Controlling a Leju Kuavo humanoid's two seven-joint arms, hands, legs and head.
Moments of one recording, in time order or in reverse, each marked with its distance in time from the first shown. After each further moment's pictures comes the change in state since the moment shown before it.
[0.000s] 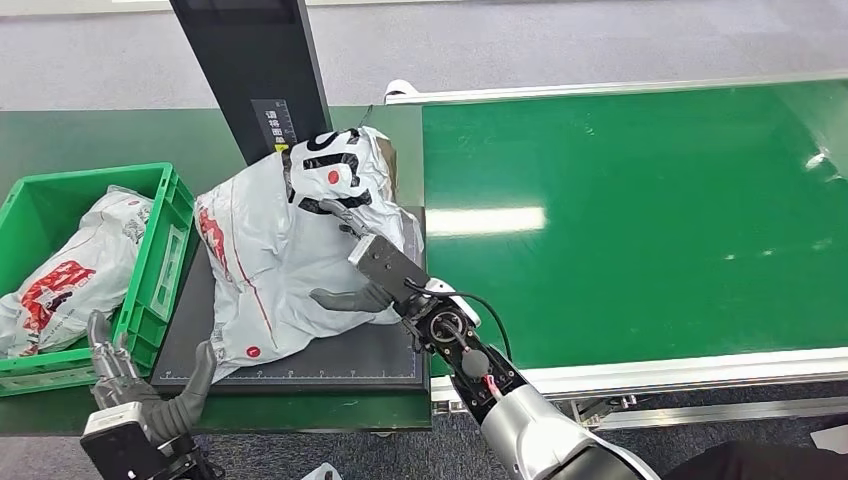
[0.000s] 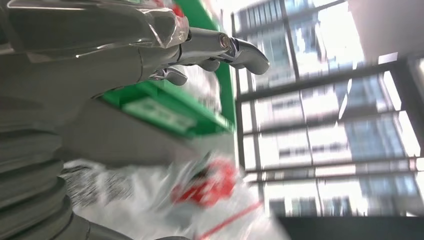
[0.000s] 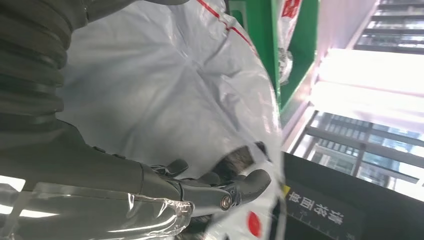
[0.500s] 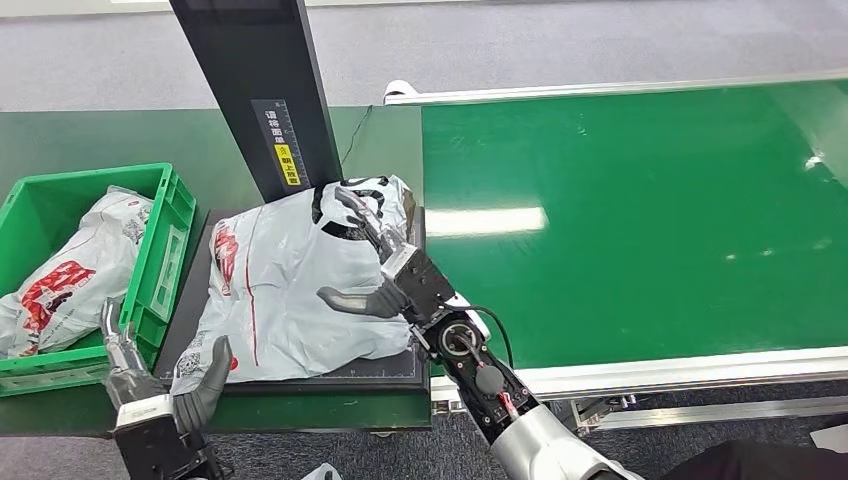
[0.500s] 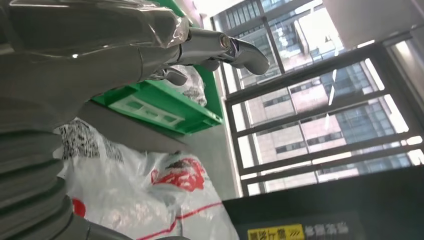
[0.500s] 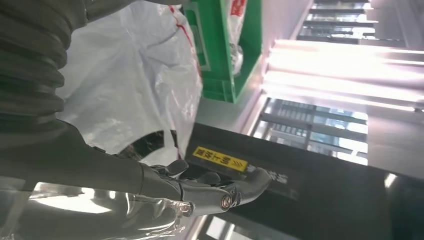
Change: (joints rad) left arm -0.004 0.008 -0.080 -0.018 -0.179 0.044 0.084; right arm 0.091 -0.044 0.034 -0.181 -0.134 -0.028 -0.086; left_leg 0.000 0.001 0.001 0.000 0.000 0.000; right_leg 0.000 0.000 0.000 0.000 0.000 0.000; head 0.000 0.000
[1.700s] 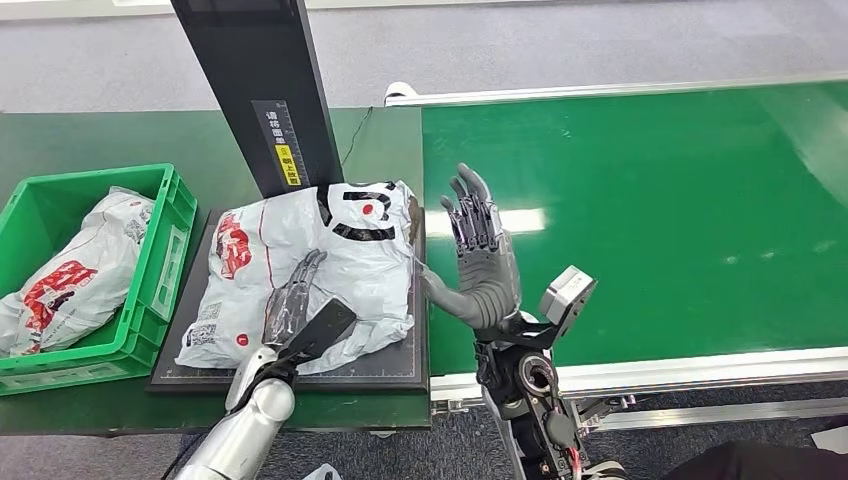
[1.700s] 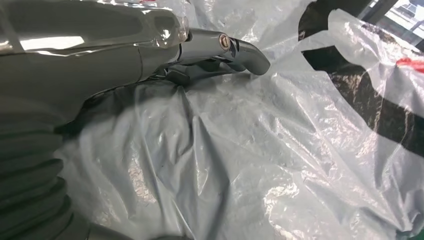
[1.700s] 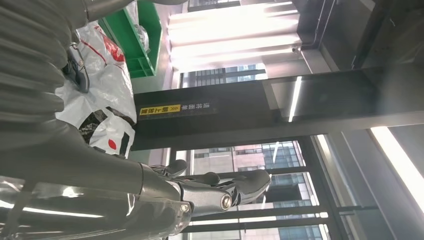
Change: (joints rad) left arm -0.565 0.050 -0.100 0.869 -0.414 -0.290 0.268; right arm 0.285 -0.014 -0.238 -0.471 -0.227 0.151 -0.004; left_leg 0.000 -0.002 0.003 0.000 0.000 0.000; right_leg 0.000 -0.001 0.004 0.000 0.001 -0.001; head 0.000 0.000
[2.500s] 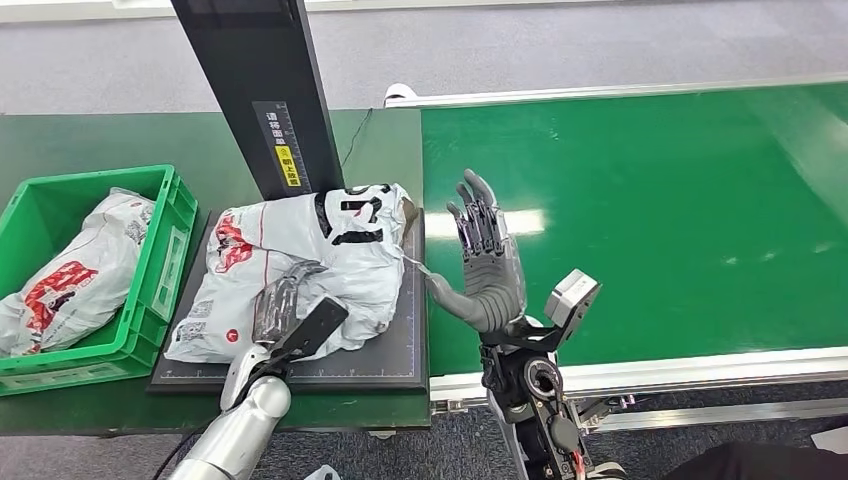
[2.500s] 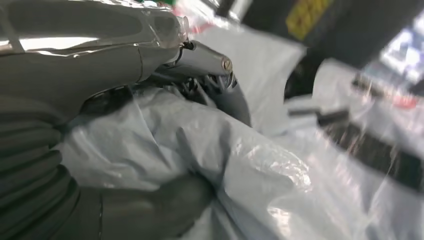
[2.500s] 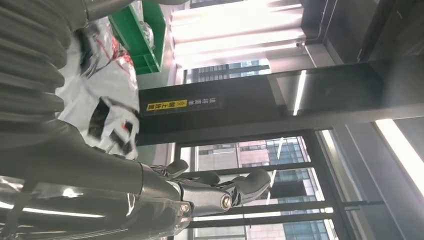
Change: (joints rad) left arm 0.003 0.008 0.035 0.005 0.039 0.151 -0.090; right arm 0.022 0.002 -0.028 -0.005 0.007 0.009 0.006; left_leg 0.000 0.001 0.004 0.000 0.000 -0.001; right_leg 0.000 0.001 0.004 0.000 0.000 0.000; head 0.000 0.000
